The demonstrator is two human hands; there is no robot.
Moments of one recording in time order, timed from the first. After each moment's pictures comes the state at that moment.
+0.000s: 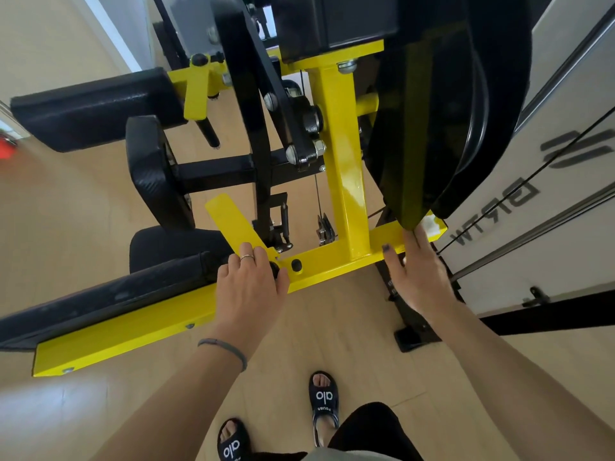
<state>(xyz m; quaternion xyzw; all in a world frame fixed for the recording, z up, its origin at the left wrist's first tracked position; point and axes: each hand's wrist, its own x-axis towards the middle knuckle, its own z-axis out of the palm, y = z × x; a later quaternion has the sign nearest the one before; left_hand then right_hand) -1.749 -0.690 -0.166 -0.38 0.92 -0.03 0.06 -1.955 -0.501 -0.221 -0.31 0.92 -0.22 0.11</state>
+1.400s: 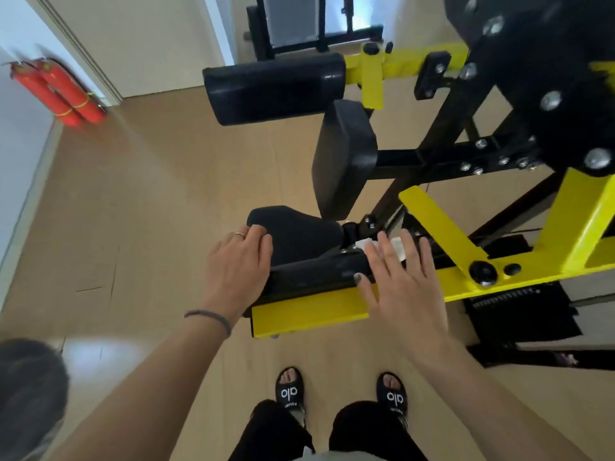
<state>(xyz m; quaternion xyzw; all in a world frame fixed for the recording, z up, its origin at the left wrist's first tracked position) -1.493 -0.957 -0.169 -0.40 0.91 0.10 -0.06 -1.660 -0.747 -0.173 -0.48 0.87 0.00 -0.03</state>
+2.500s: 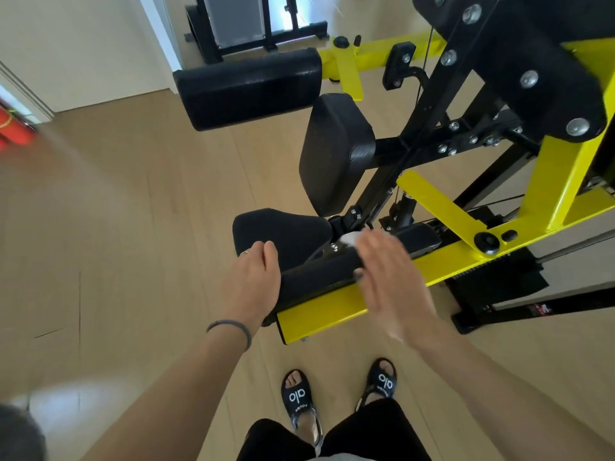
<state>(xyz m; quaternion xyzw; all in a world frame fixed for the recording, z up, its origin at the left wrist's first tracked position) -1.476 -0.972 -0.185 -0.45 0.83 0.32 -0.08 -1.615 -0.779 -0.189 -0.47 0.88 -0.04 0.02</state>
